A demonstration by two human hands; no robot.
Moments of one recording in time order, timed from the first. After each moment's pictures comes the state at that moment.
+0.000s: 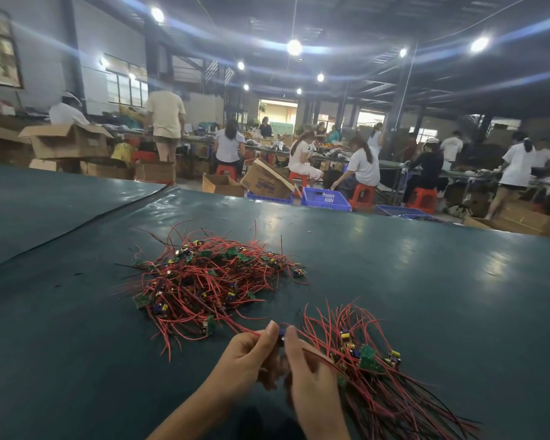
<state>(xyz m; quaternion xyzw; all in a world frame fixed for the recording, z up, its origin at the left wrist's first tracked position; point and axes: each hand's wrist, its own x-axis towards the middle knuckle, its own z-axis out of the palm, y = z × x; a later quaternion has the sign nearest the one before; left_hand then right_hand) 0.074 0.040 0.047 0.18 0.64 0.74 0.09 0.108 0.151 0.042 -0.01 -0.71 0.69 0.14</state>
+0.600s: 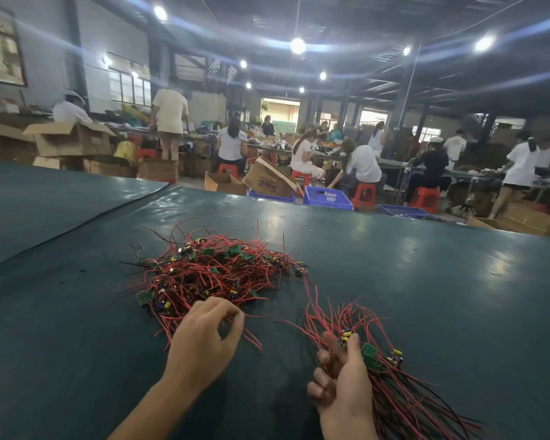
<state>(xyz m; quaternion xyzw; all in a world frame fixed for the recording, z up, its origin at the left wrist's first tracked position) 0.043 -0.009 0.032 0.16 0.87 0.34 -0.33 0.096 0.178 0.047 -0.24 -0.39 0.89 0.07</state>
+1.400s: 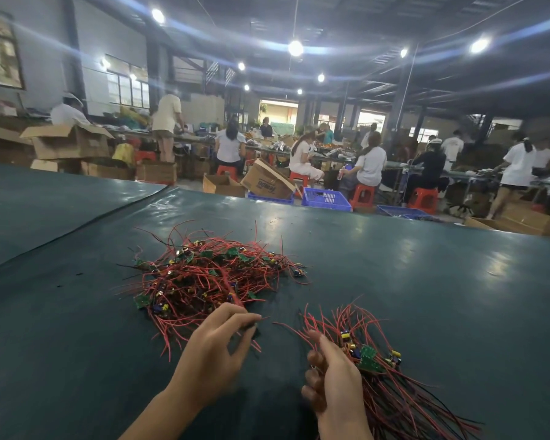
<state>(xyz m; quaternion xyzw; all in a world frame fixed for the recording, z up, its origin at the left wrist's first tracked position) 0.050 0.000 0.032 0.29 0.81 0.36 -0.35 0.092 0.172 0.041 -0.21 -0.49 0.84 0.09</state>
